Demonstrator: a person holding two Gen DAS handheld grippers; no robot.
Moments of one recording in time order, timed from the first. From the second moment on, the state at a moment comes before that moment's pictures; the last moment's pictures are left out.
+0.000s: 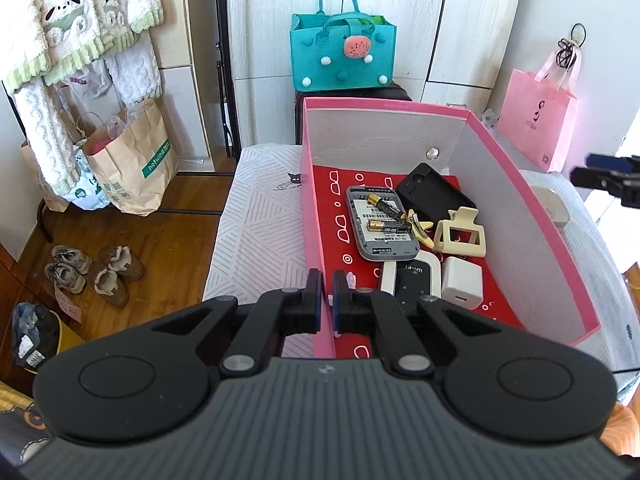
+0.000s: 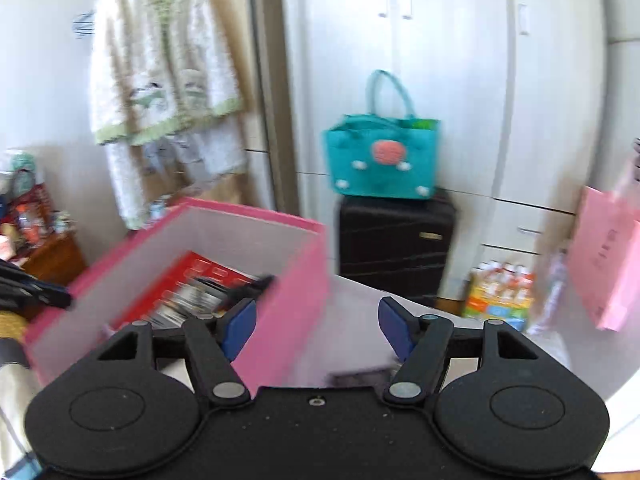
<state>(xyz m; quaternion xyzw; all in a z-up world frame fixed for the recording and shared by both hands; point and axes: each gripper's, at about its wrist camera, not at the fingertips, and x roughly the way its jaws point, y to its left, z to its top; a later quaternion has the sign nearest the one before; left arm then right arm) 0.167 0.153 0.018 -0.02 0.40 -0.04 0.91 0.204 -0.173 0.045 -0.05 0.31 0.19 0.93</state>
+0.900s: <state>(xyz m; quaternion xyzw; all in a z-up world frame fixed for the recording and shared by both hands) 0.171 0.144 0.020 -0.01 0.41 -0.02 0.91 0.245 -0.231 -0.070 -0.10 0.35 0.13 0.92</state>
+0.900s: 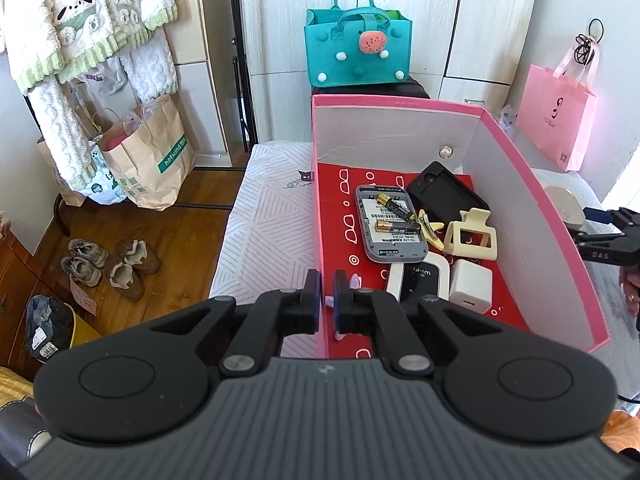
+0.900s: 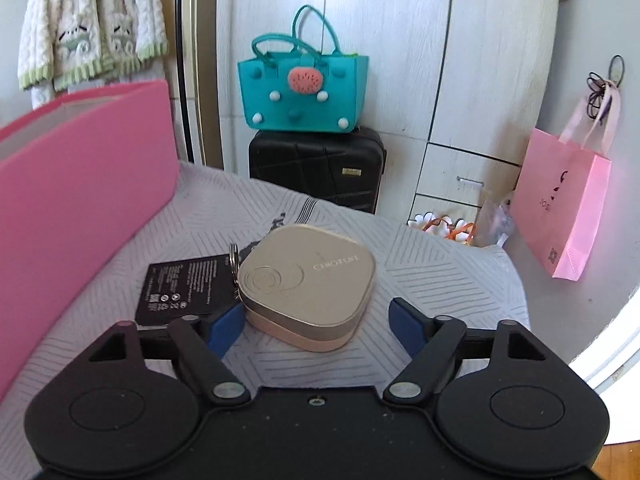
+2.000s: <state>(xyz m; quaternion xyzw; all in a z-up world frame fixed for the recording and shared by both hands) 0.177 0.136 0.019 0.03 0.42 -0.02 0.91 0.210 -0.239 -0.060 -0.05 0.36 0.11 0.92</state>
